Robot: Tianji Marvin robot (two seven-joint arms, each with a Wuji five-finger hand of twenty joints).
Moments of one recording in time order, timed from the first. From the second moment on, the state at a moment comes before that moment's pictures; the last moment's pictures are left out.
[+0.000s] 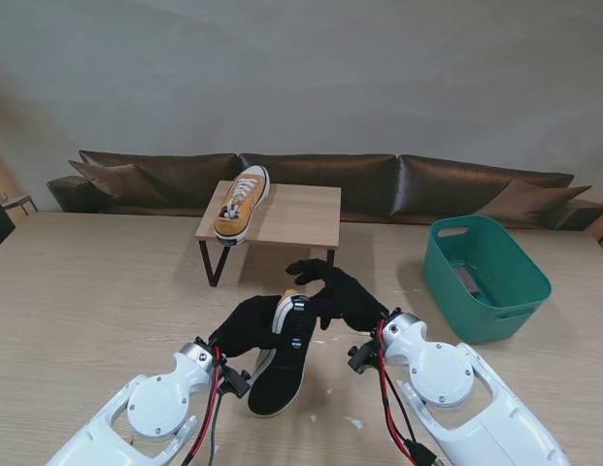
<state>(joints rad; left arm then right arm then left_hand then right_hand) 1.57 -1.15 -1.08 -1.58 0.00 -0.21 -0.03 -1.48 -1.14 1.09 -1.67 -0.03 -0.08 0.15 0.91 -0.82 0.64 -0.19 0.75 0.33 1.06 0.62 1.23 0.29 0.22 0.96 1.11 0.39 0.58 0.68 0.73 0.44 1.24 0.54 0.34 -0.67 0.95 -0.17 0.28 0.02 0.57 0.39 0.40 0.17 0.57 0.42 0.77 0.28 0.40 0.45 0.71 0.34 1.04 0.76</state>
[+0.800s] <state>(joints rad) 1.59 -1.16 -1.08 -1.59 0.06 -0.23 0.01 -1.42 -1.10 0.99 -1.68 -0.37 -0.07 0.15 0.92 -0.82 0.64 -0.19 0.76 0.32 1.06 0.62 1.23 0.29 0.22 0.97 1.11 0.39 0.58 0.69 0.73 0.44 1.24 0.55 0.44 -0.85 1.21 -0.17 0.36 0.17 0.80 0.62 0.59 0.17 0.87 0.64 1.02 0.19 0.89 0.63 0.71 0.28 1.33 0.77</state>
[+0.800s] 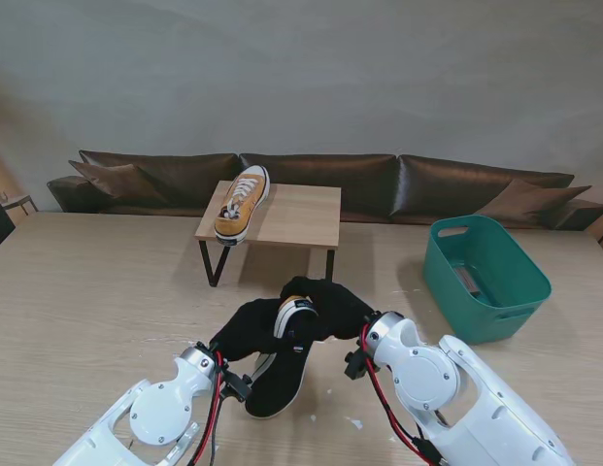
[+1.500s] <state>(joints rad) 1.63 -1.18 -1.12 -1.61 0.15 -0.22 0.13 -1.43 -1.14 0.98 -1.64 -0.37 -0.09 -0.05 0.87 -0.80 0.52 -0.19 0.82 0.26 0.40 0.50 0.96 0.37 0.21 0.59 0.89 0.47 0.54 0.70 0.43 0.50 1.20 0.67 0.49 -1.07 1.22 -0.42 0.68 0.13 0.89 0.21 1.07 0.19 0.78 0.79 1.30 0.05 1.36 0.86 0.73 0.14 1.59 0.77</state>
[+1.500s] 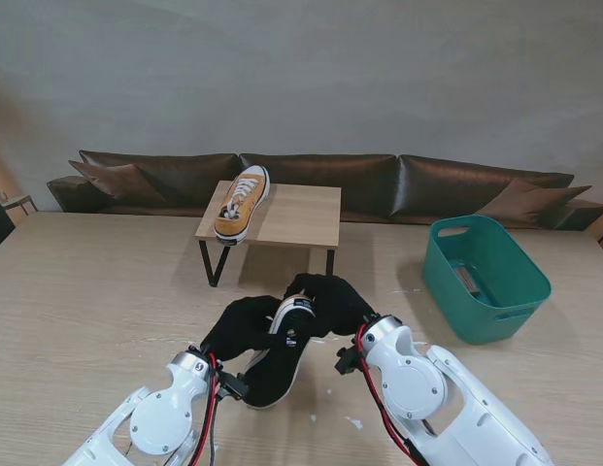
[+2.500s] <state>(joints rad) 1.76 -1.19 -1.30 -1.70 0.19 -0.23 0.23 -1.26 -1.17 0.89 -1.47 -0.81 -0.04 -0.40 0.87 -0.51 0.64 -0.12 0.77 0.26 0.23 0.43 0.88 0.41 0.17 0.51 0.77 0.52 0.50 0.67 0.28 0.52 1.09 0.73 0.50 -1.12 1.22 -0.43 0.70 0.12 0.96 0.21 1.11 0.18 0.75 0.82 1.31 0.00 1.39 0.87 0.73 0.10 1.60 0.80</state>
